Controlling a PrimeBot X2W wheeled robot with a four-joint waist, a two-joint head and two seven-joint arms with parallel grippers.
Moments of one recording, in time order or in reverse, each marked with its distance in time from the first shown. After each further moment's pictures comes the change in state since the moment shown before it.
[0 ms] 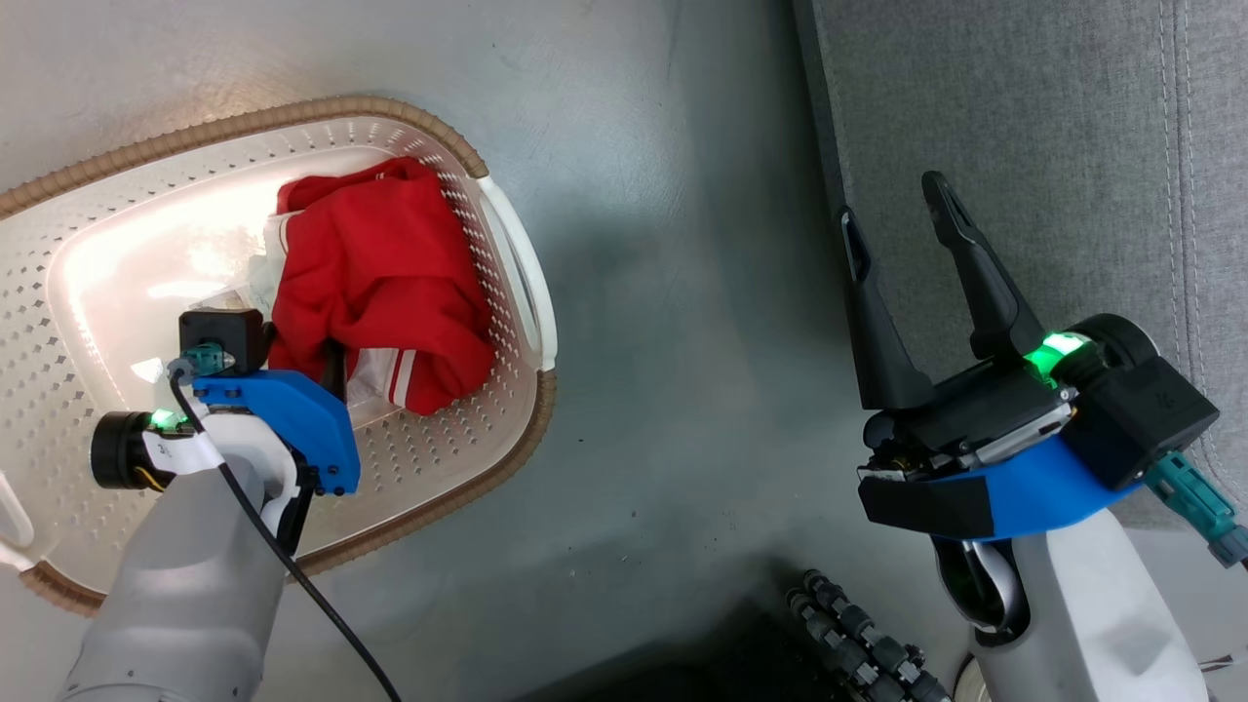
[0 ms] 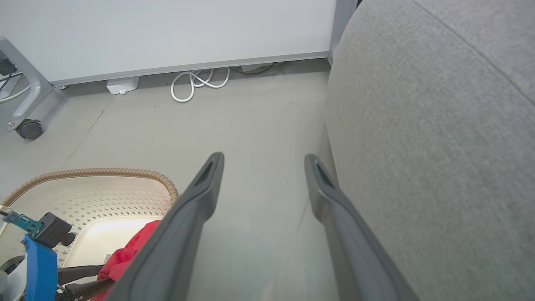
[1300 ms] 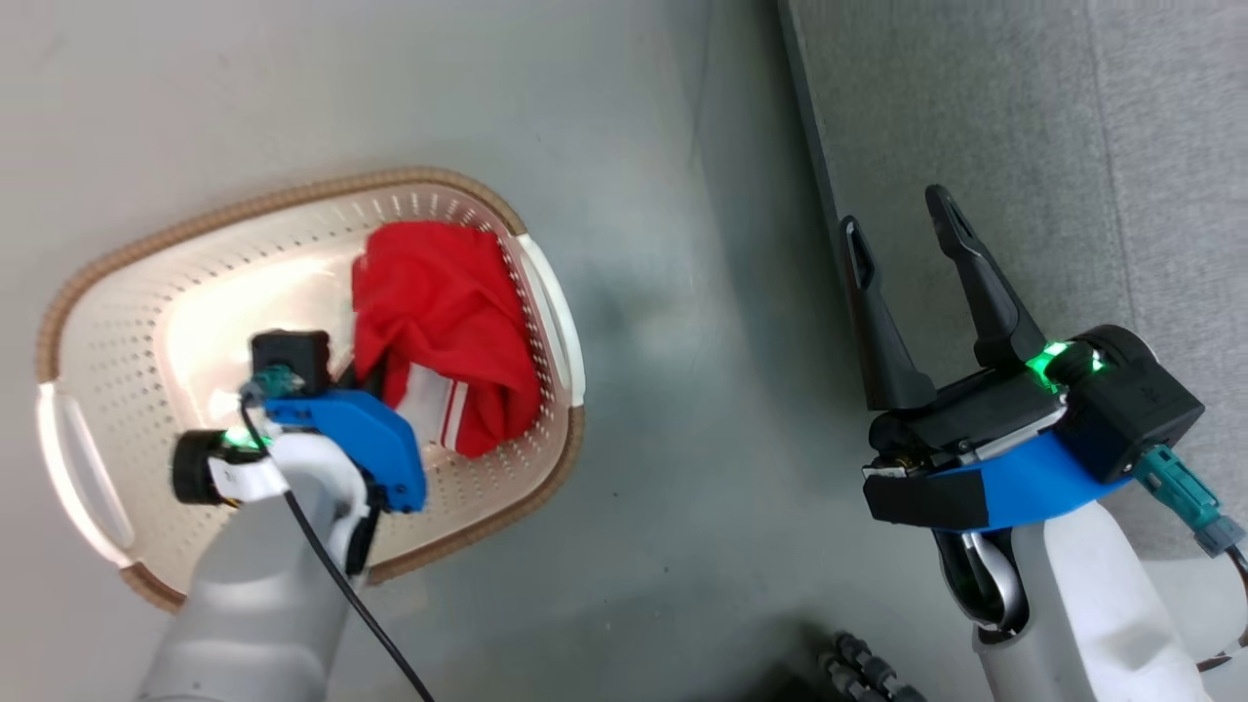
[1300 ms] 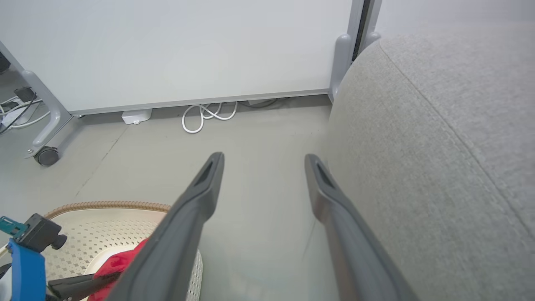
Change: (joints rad) left arm 0.010 -0.074 -0.054 0.021 -0.071 -0.003 -0.029; right arm -0.001 0.000 -0.018 0.049 -0.016 0.000 -0.003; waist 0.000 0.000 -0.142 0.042
